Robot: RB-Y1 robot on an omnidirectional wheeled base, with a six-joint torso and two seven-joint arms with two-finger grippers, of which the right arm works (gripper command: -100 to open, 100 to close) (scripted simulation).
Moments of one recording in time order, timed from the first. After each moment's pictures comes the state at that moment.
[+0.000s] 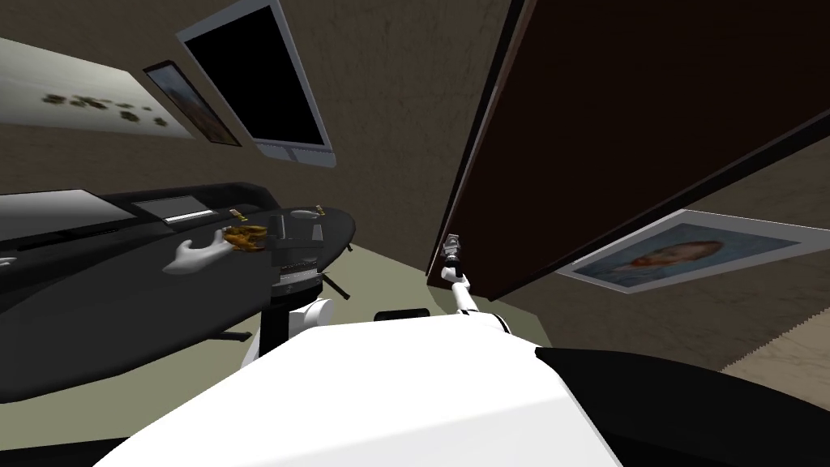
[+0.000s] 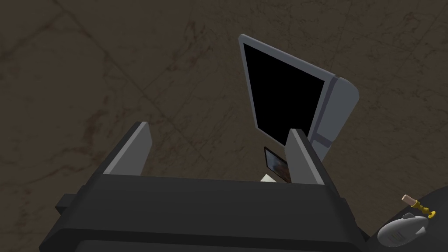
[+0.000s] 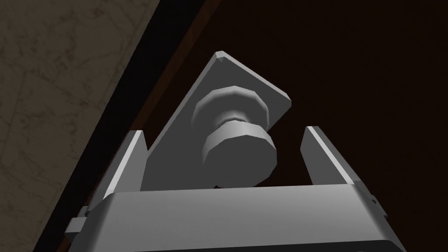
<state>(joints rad) -0.29 -0.10 -0.26 -0.89 -0.28 -0.44 -0.75</state>
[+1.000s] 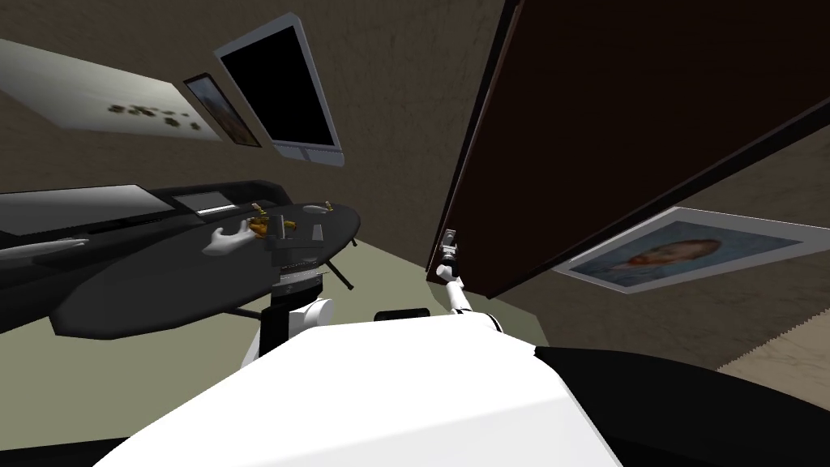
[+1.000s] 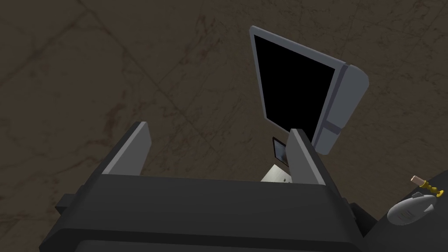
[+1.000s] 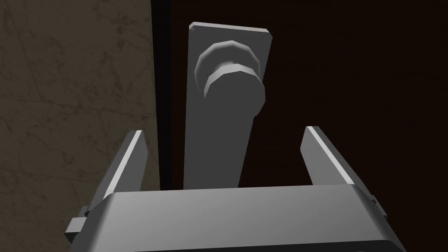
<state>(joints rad) -0.31 -0.03 -0.29 -0.91 -0.45 -0.43 -1.00</state>
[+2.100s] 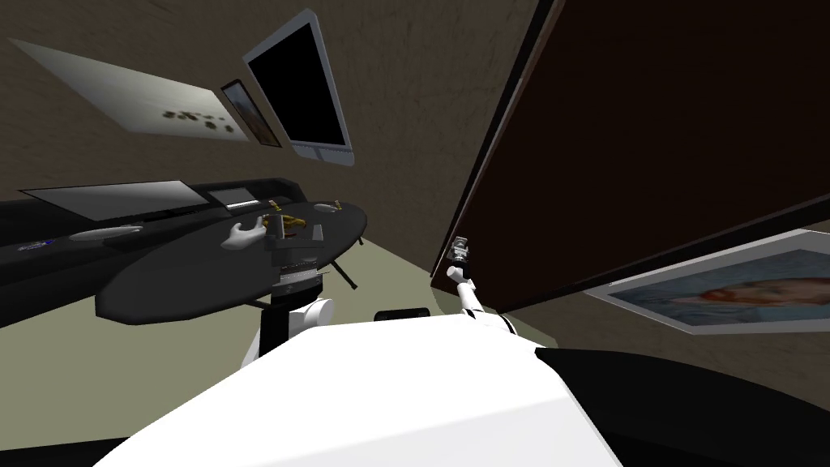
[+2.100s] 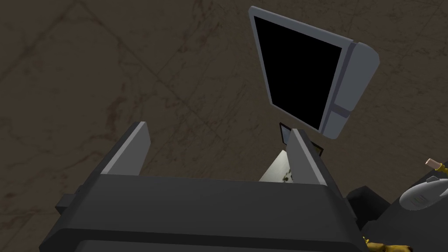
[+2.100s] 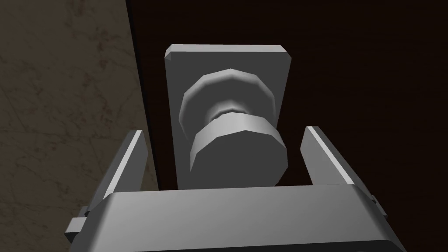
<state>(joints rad) -0.28 -0.15 -0.30 -0.88 -0.52 -0.43 -1.14</state>
